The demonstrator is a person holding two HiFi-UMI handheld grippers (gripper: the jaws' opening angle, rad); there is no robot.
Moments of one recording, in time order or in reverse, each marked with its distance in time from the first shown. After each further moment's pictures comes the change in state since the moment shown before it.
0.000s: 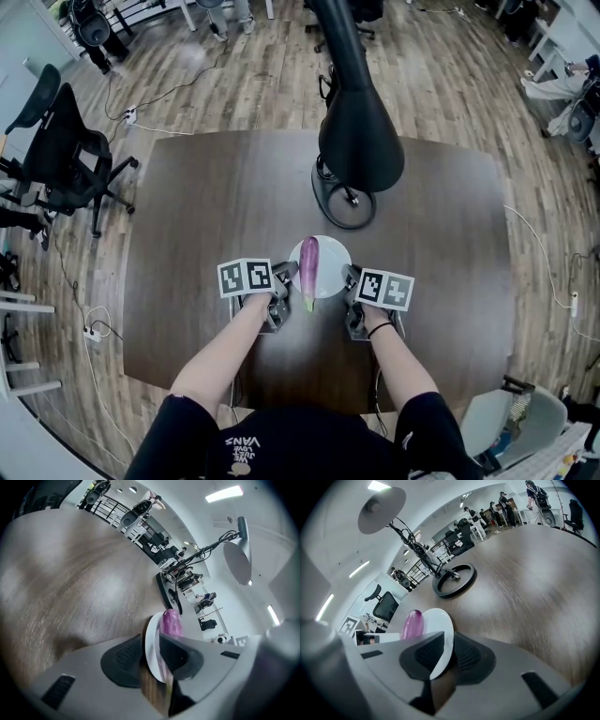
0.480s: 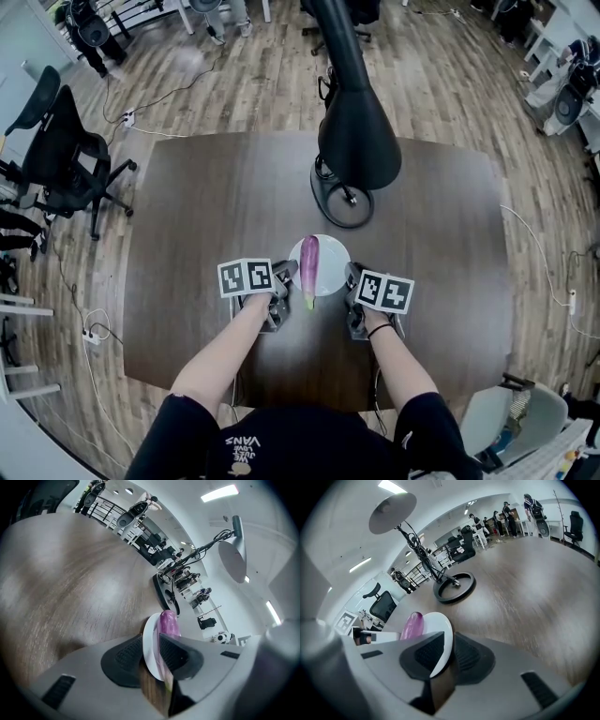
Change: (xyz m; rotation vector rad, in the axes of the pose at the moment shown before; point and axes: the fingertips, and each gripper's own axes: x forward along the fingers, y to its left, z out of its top) left arm -0.005 -0.006 0.000 0.045 -0.012 -0.002; right arm -0.014 -0.002 0.006 -0.059 -0.066 -0.046
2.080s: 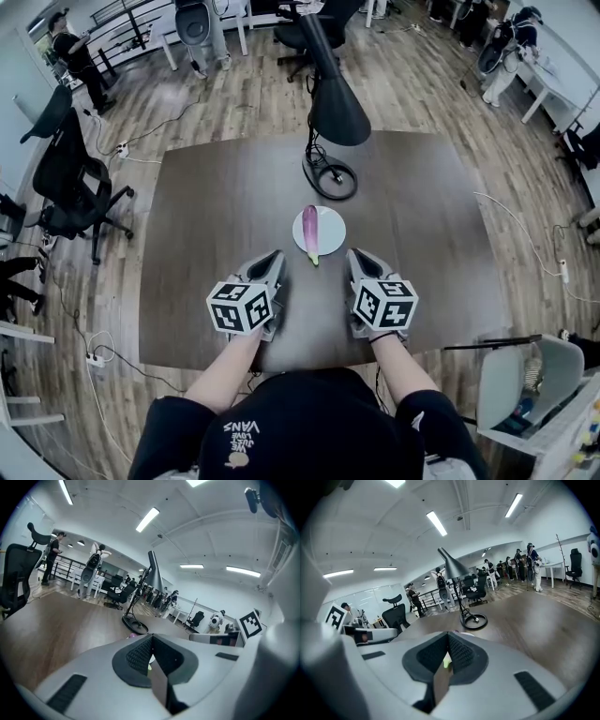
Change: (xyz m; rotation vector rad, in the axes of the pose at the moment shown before) left arm -0.189 -0.096 -0.052 0.555 -0.396 -0.104; right arm -0.175 0.115 -0.040 -0.265 -0.431 0.005
